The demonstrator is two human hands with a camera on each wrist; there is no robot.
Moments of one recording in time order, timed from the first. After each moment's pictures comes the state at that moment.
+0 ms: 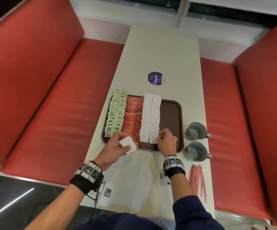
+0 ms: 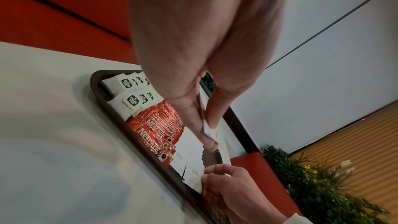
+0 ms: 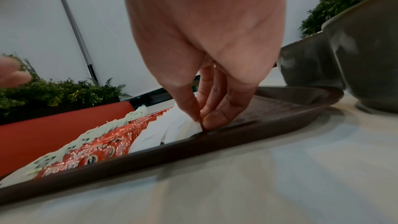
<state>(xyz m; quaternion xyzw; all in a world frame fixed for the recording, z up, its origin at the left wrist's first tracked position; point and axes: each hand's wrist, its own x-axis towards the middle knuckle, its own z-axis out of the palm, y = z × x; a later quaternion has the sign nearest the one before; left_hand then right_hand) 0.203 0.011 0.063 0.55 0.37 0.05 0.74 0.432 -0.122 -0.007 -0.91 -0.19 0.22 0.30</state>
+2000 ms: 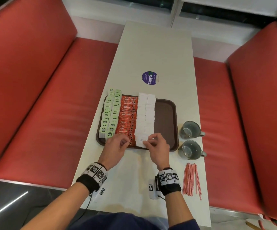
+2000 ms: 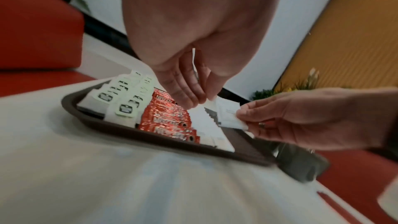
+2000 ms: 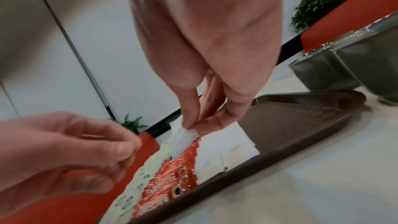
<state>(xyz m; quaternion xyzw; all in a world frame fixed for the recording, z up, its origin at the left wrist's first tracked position) 0.223 0.008 0.023 0.84 0.31 0.13 0.43 0.383 -0.142 0.025 -0.83 -0.17 0.27 0.46</state>
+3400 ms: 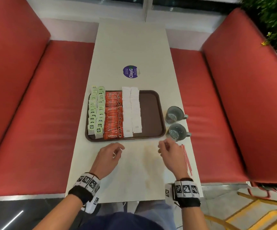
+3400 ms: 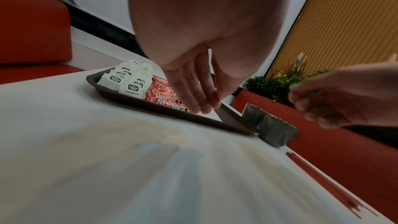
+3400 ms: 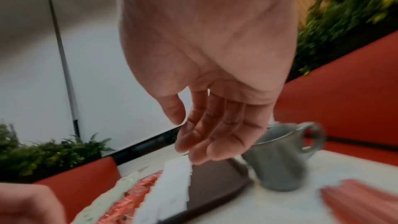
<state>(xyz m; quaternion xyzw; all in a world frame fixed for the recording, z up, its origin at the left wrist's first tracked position) 0.182 -0.032 0.003 0.86 0.25 0.08 0.44 0.368 -0.258 0.068 -0.91 -0.15 0.20 0.34</state>
